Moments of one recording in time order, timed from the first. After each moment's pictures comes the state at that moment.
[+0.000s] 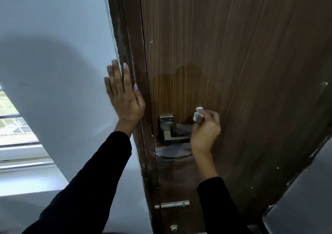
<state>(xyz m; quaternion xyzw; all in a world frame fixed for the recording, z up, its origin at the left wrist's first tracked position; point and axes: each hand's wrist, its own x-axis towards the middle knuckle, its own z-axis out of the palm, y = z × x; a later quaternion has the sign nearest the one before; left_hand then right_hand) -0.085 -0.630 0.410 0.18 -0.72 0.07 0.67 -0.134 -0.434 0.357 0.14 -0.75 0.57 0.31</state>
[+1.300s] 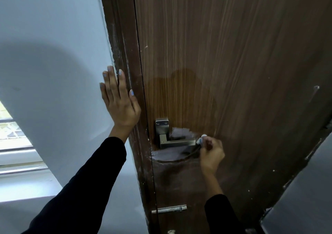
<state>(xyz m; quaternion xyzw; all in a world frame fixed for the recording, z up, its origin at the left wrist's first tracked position) -0.087 -0.632 0.405 0.18 -0.72 0.08 0.67 -0.167 -0.405 0.272 0.06 -0.74 0.63 0.24</state>
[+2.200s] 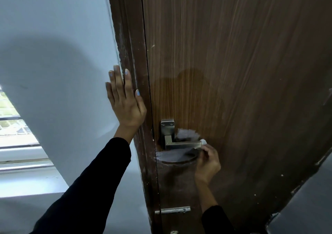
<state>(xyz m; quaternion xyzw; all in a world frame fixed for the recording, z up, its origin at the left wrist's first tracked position) -0.087 -0.631 0.405 0.17 -0.72 0.08 0.67 -0.139 -0.426 0.252 0.10 -0.71 0.64 0.29</state>
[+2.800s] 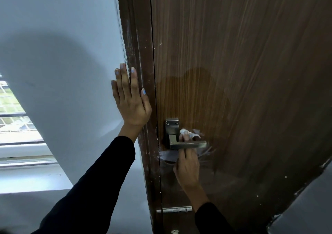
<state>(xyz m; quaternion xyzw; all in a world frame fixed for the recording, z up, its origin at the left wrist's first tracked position) -0.085 -0.632 0.405 0.17 -0.73 0.07 0.66 -0.119 -0.459 0.237 0.36 -0.83 0.32 0.26</state>
